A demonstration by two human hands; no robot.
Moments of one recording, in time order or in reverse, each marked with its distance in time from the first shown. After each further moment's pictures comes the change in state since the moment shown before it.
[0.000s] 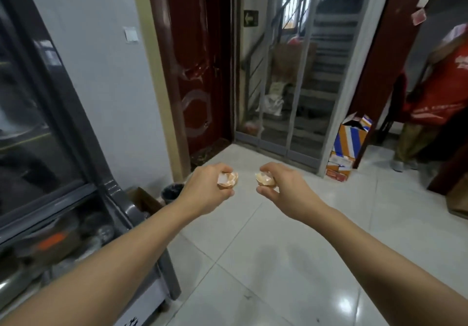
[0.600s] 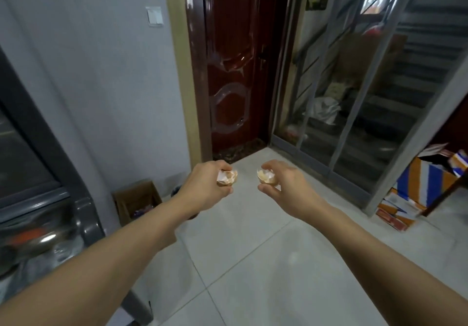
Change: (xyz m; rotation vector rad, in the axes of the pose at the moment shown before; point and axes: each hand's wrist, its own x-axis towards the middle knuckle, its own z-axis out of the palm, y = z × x) left_hand 0.263 0.008 0.080 0.010 0.104 -0.305; right_hand 0.276 0.181 -0.004 0.059 -0.176 -0.203
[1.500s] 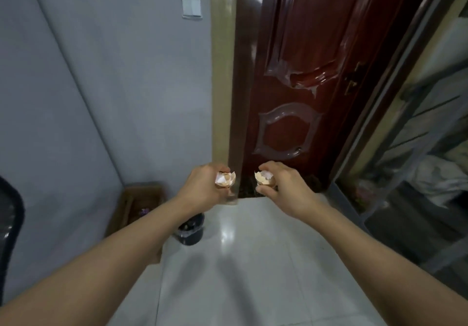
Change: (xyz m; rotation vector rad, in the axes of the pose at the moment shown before) left_hand 0.401 0.011 0.088 0.003 0.232 -0.398; right_hand 0.455 0.227 0.000 0.086 -0.271 -0.435
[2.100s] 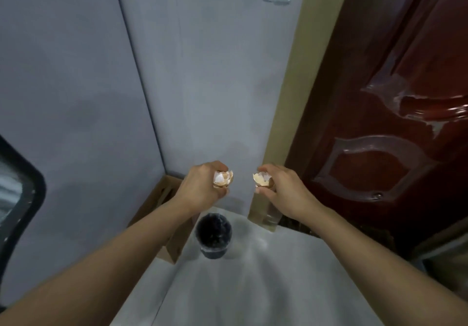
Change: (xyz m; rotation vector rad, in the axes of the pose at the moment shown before) left_hand 0.173 -0.103 -0.002 0.017 0.222 -0.381; right_hand 0.273 0.044 0.079 0.087 -0.268 -0.373
